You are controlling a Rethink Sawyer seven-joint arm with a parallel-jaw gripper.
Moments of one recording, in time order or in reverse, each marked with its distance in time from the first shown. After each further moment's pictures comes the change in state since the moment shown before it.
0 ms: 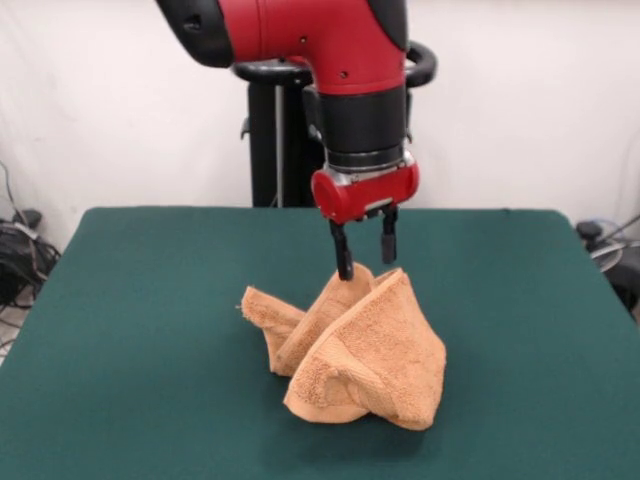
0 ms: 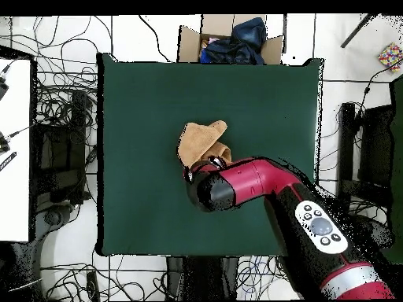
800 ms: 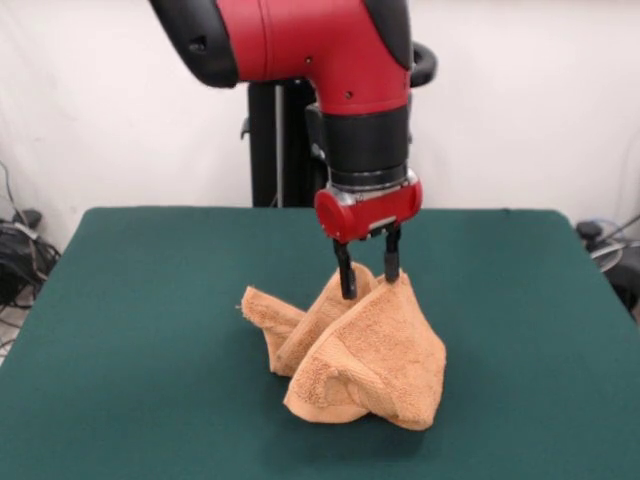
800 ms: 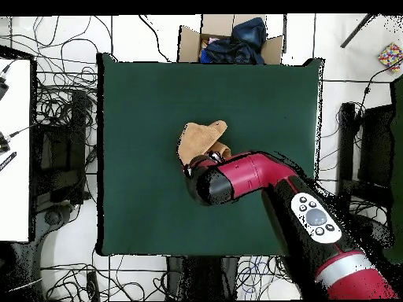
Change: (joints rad) arm 0.014 0.055 -0.003 -0.053 -0.045 0.000 0.000
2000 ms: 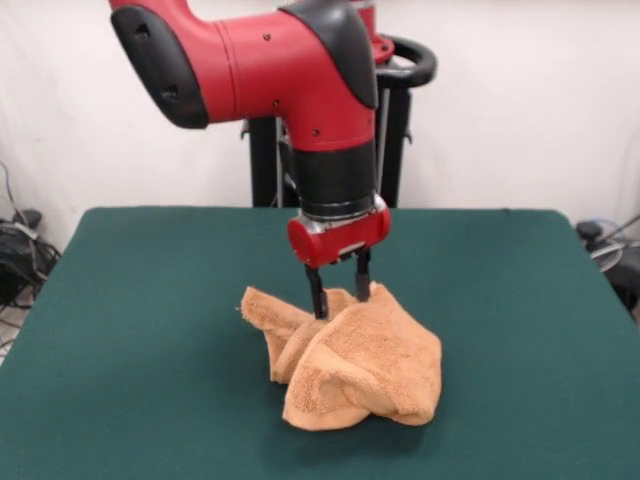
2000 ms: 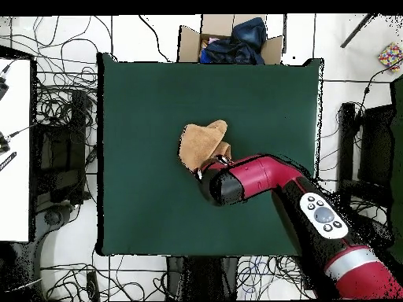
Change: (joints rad) arm -0.057 0.075 0.004 -0.022 -0.081 0.000 0.000
